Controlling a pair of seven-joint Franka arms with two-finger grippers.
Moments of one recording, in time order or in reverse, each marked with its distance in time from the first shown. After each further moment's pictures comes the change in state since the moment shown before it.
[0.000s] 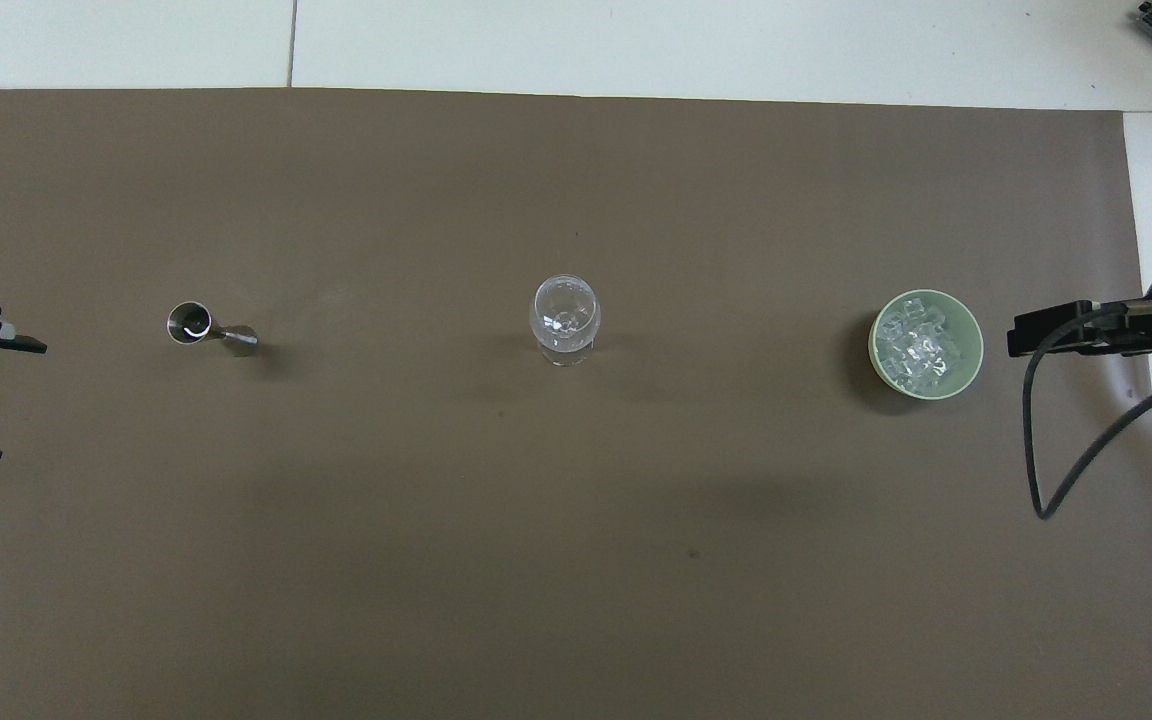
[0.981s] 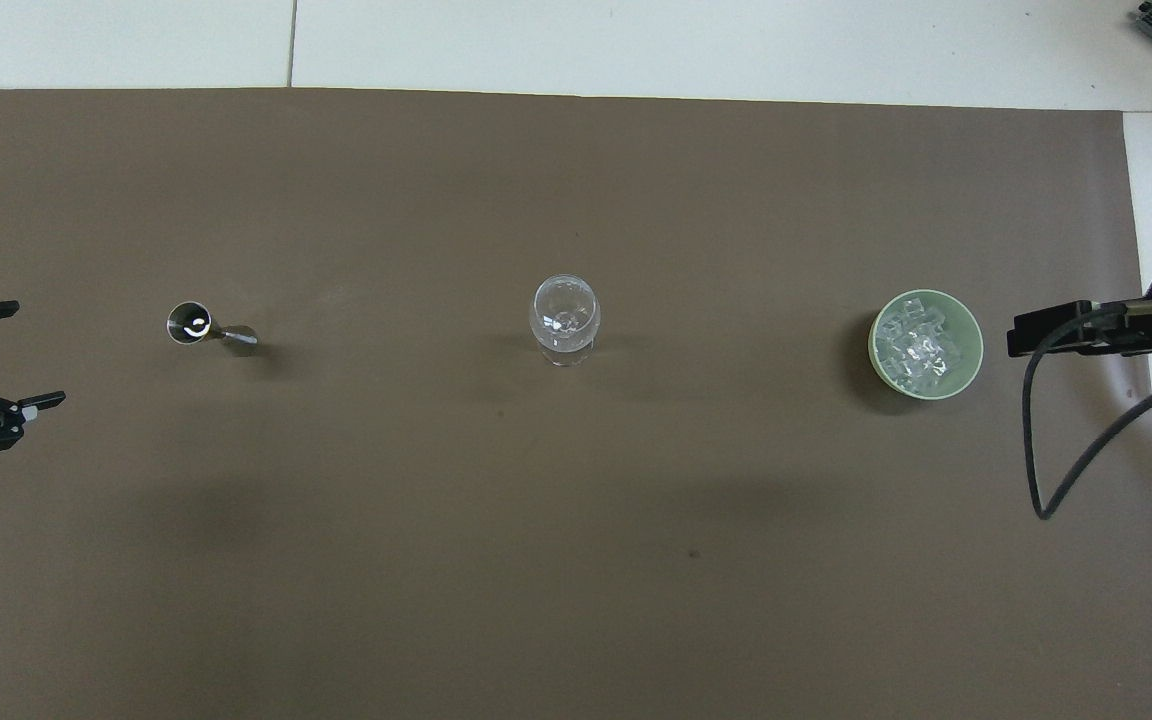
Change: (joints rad) left arm 0.052 -0.001 0.049 -0.265 -0.308 0.411 -0.462; right arm 0.000 0.000 0.000 0.000 0.000 0.000 0.000
